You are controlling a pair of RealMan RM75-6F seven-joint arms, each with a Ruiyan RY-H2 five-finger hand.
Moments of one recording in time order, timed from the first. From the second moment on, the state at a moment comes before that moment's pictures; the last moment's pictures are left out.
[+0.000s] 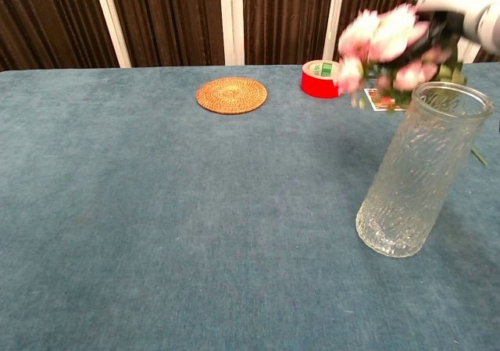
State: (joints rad) left arm 0.00 -1.10 -0.10 -1.64 1.45 1.61 0.03; right arm 0.79 -1.30 0.42 -1.53 -0.75 0.85 -0.04
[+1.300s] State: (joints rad) left arm 0.02 -1.13 -0.12 -1.54 1.53 1.73 -0.12; right arm 0.63 -0.81 0.82 -2.36 -0.45 1.11 0.40
